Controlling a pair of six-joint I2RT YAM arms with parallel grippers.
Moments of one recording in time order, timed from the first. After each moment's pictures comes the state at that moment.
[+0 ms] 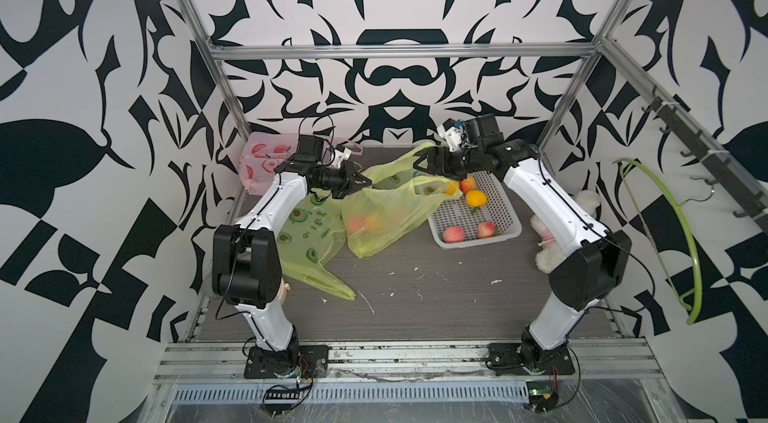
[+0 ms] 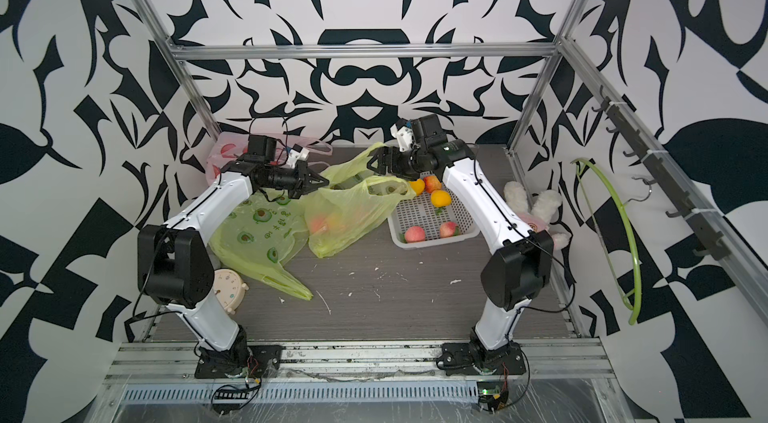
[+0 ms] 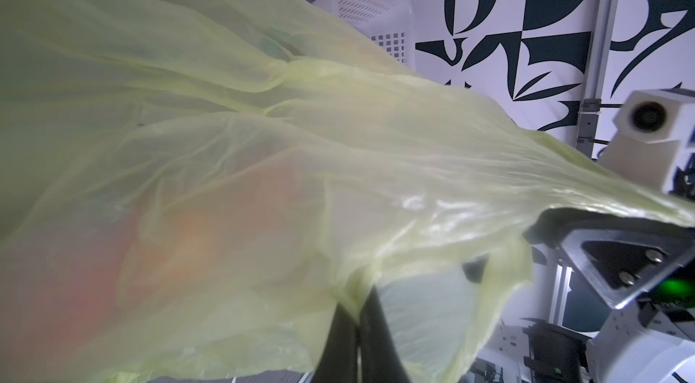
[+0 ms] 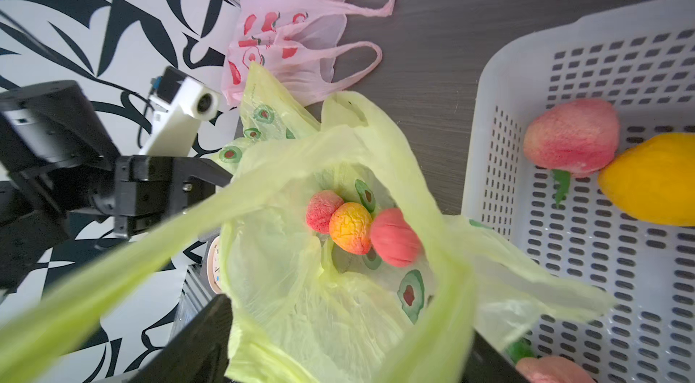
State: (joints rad) left arm -0.18 1.74 1.45 -0.60 0.94 -0.60; right arm 0.38 1.69 1.77 -0.81 -0.50 0.44
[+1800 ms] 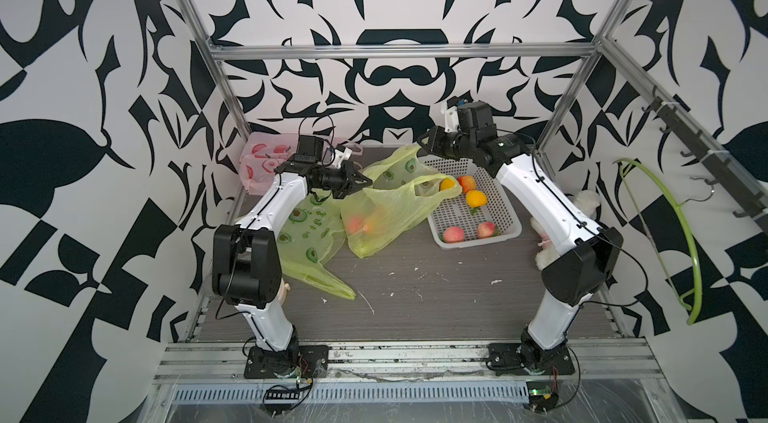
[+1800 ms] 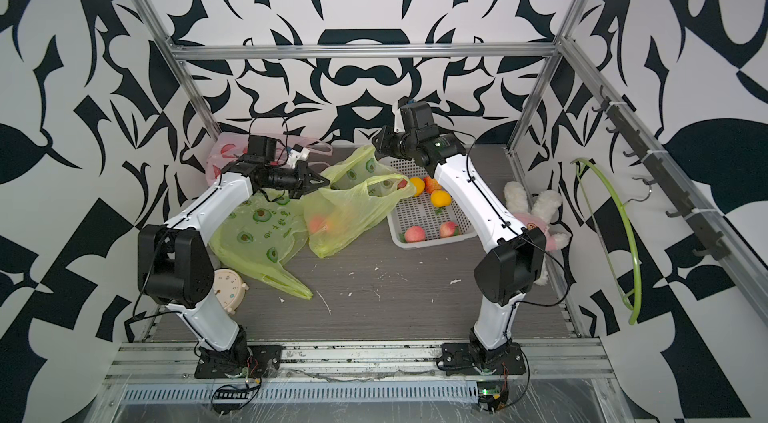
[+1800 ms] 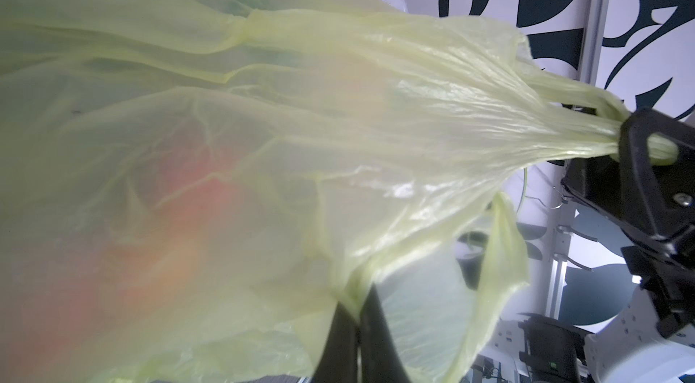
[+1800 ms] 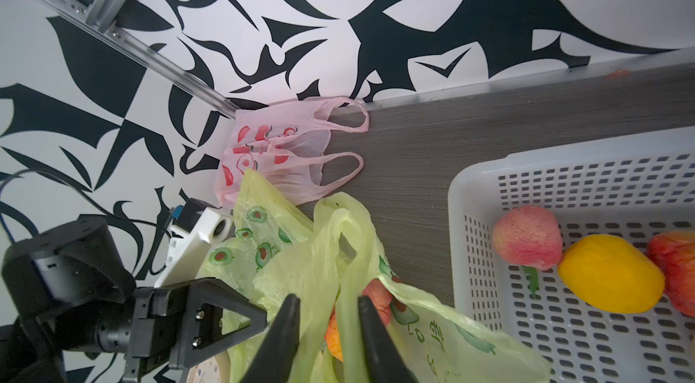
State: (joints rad) left arm -0.18 1.74 1.44 -0.58 0.96 -0.60; right arm 0.44 1.79 1.91 -0.64 -0.24 0.58
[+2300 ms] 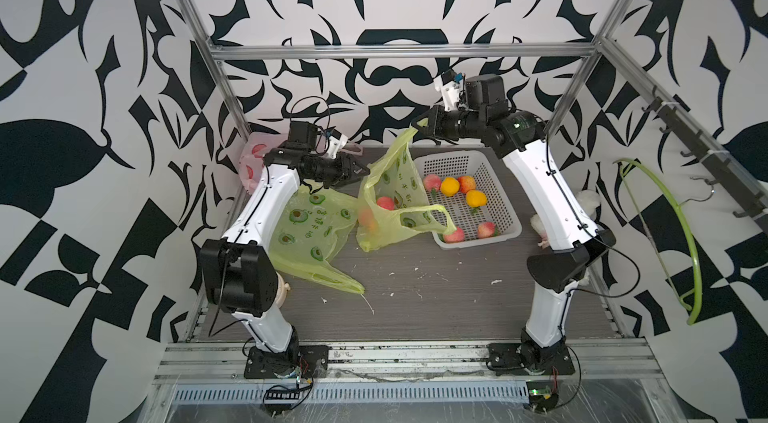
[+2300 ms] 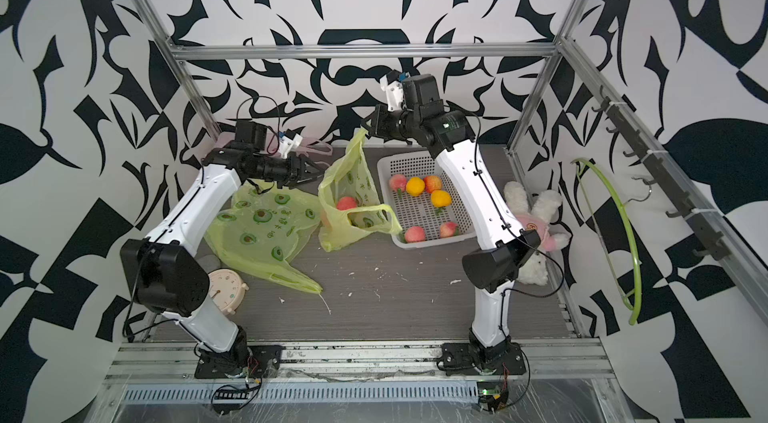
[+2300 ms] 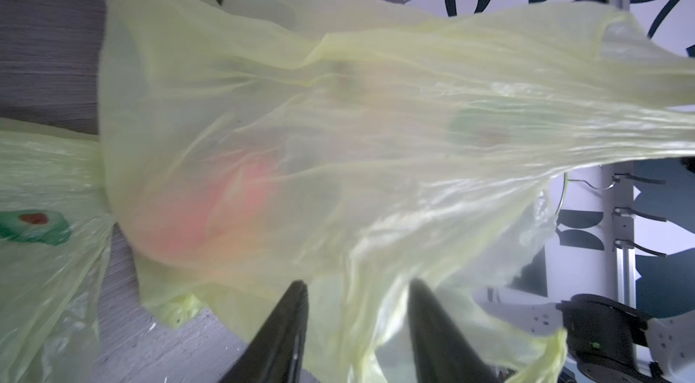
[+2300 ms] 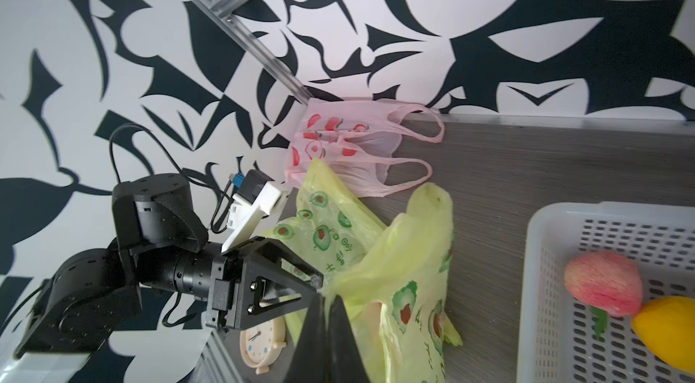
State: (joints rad) left arm -0.17 1.64 1.65 -0.87 0.82 -0.34; right arm 0.46 1.94 2.44 -0.94 -0.47 0.51
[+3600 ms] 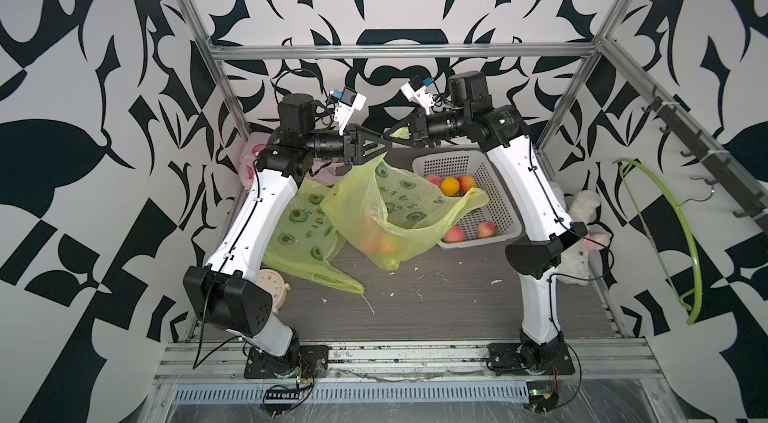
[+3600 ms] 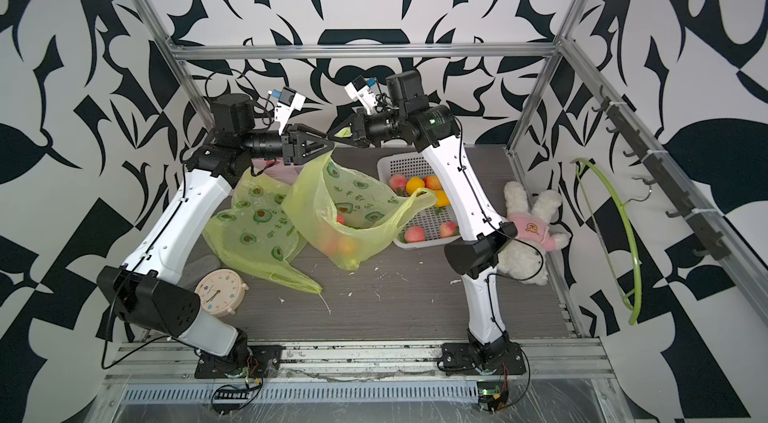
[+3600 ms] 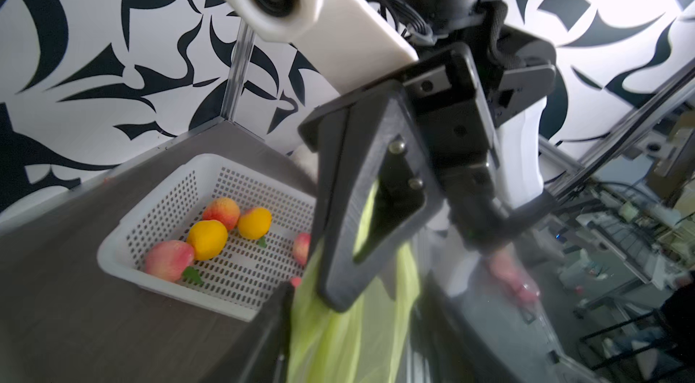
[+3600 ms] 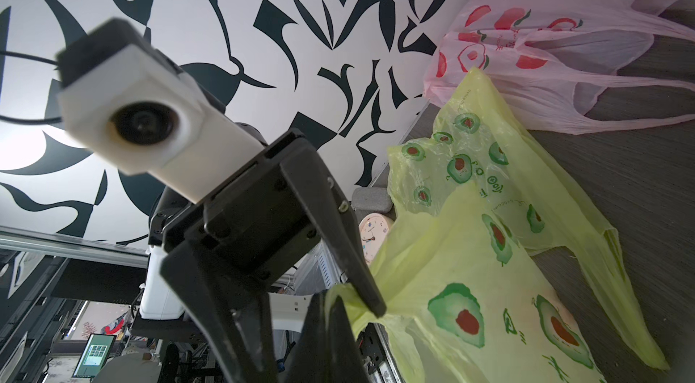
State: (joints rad) left arm -0.28 1.57 1.69 -0.40 1.18 -0.21; right arm 0.51 2.09 2.64 -1.04 -0.94 0.56
